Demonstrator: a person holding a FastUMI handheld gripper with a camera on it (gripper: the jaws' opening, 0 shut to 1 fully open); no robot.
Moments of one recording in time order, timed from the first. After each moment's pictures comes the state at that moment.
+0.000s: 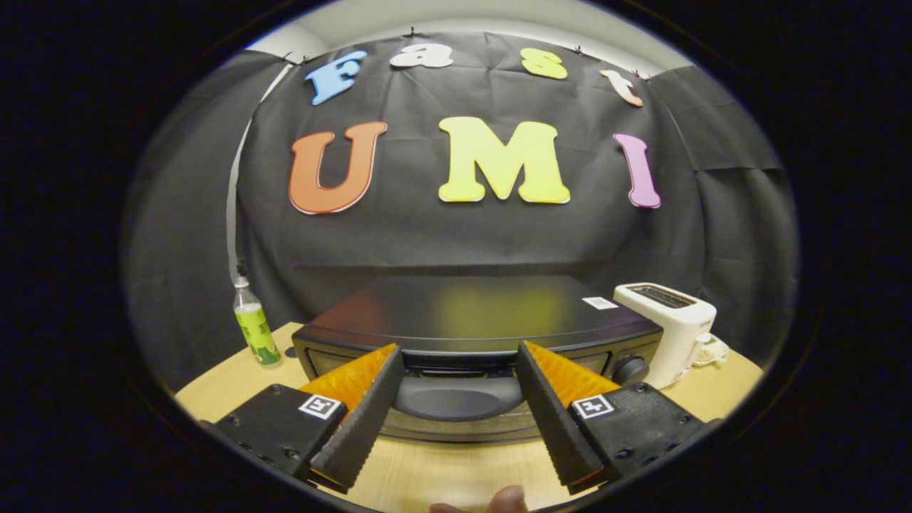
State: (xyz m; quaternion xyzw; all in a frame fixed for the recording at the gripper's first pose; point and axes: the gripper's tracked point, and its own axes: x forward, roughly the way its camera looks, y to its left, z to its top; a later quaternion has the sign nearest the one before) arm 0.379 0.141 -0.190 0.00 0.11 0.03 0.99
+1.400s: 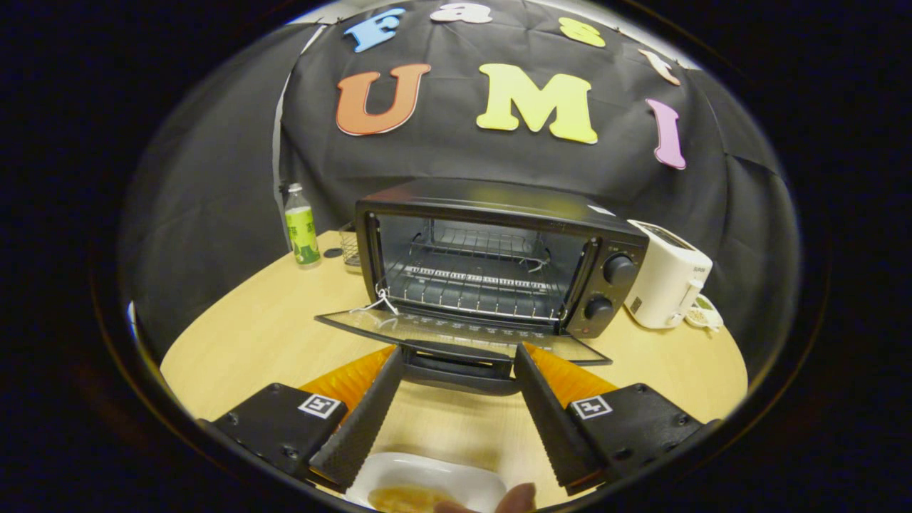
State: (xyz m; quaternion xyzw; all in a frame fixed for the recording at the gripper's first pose) arm 0.253 0.136 -0.259 -0.03 0.27 0.09 0.96
